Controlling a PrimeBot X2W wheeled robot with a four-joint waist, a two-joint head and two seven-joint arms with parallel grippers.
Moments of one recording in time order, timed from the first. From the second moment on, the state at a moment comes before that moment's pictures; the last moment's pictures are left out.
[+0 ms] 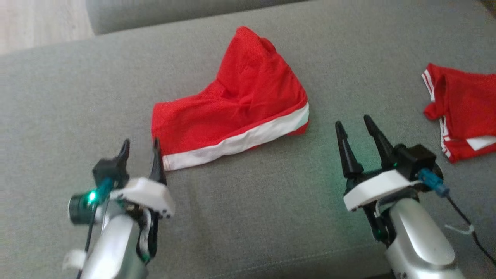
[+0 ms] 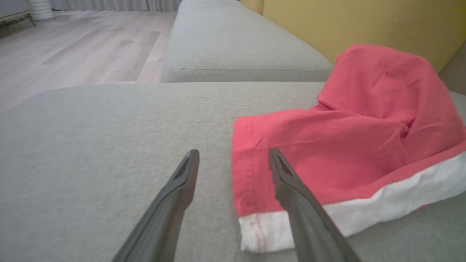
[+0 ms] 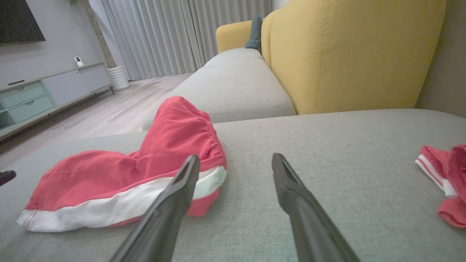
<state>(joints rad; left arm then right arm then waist) -0.30 0.09 -0.28 0.53 -0.28 0.19 -0.25 -0.31 -0.07 0.22 0.48 0.22 0.12 -0.25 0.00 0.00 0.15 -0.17</state>
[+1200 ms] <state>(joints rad) -0.20 0.05 -0.25 0.49 -0.39 0.12 -0.25 -0.30 -0.06 0.23 0.48 0.24 0.12 -0.25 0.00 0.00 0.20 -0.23</state>
